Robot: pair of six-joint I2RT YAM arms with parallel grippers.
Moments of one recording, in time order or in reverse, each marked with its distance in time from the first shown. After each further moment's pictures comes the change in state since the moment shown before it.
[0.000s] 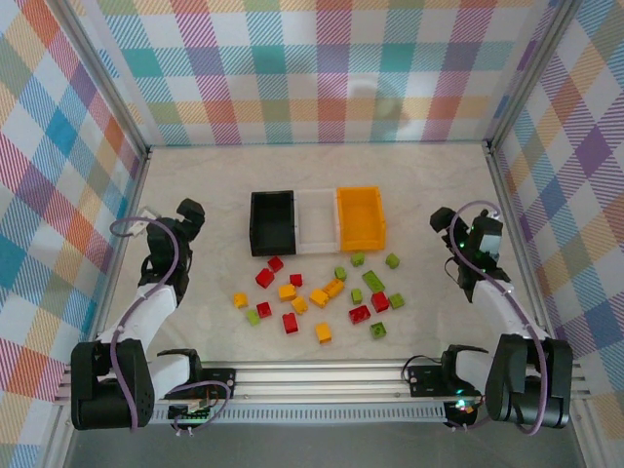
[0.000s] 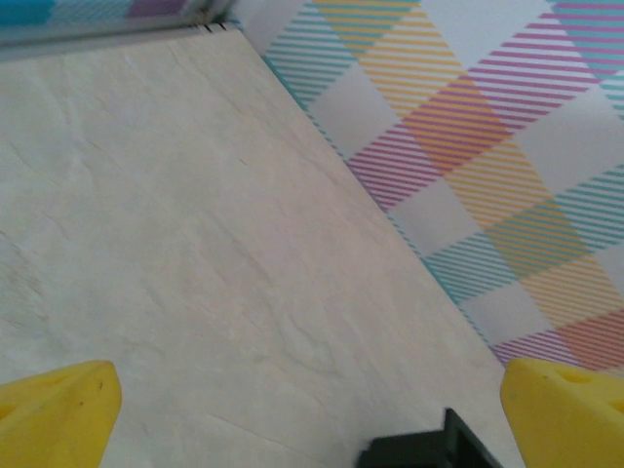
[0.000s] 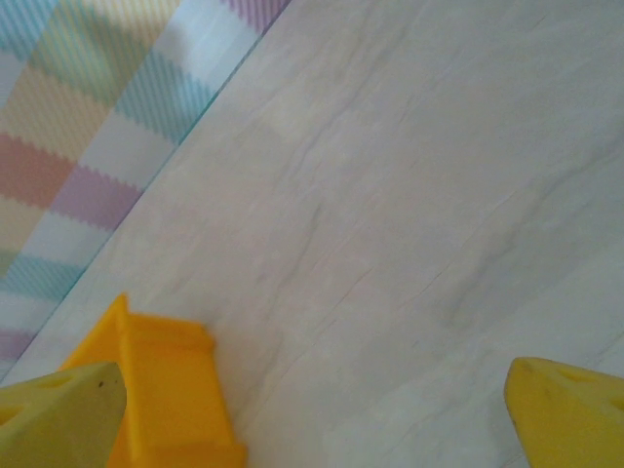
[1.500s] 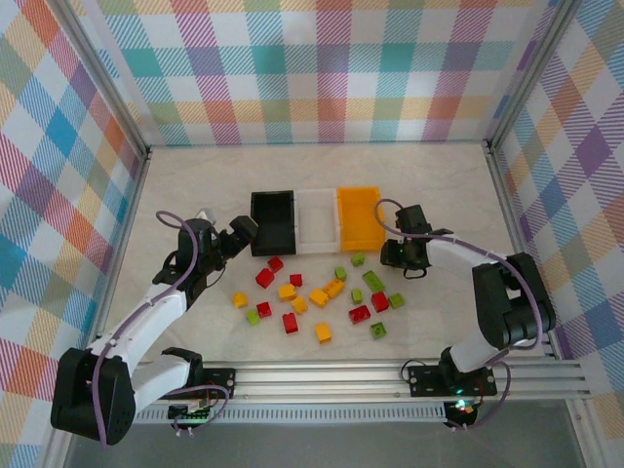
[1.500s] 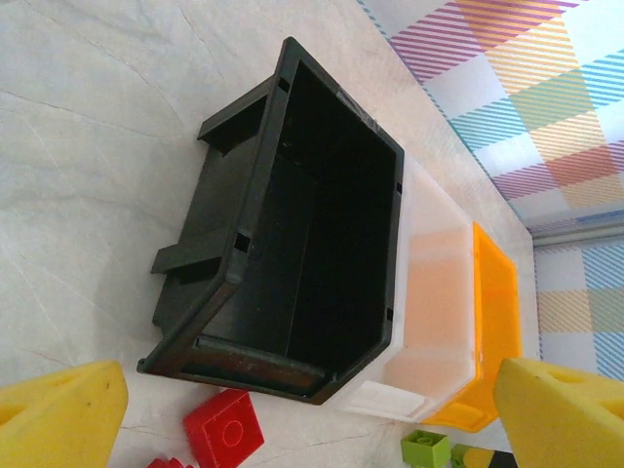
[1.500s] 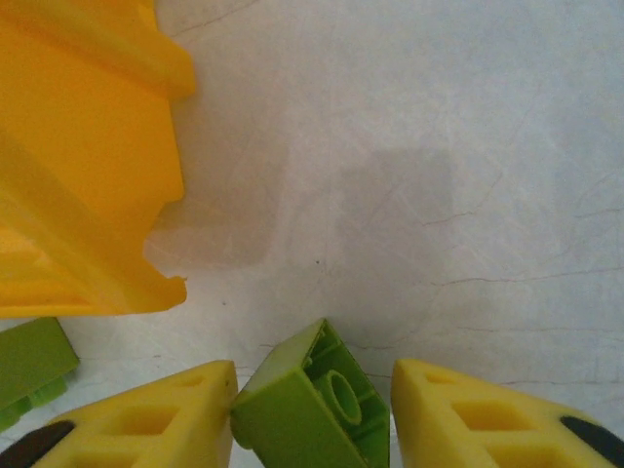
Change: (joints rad) left arm -0.296 -0.051 0.064 -0.311 0.276 -0.043; right arm 0.437 0.454 0.303 -0.490 0.120 -0.333
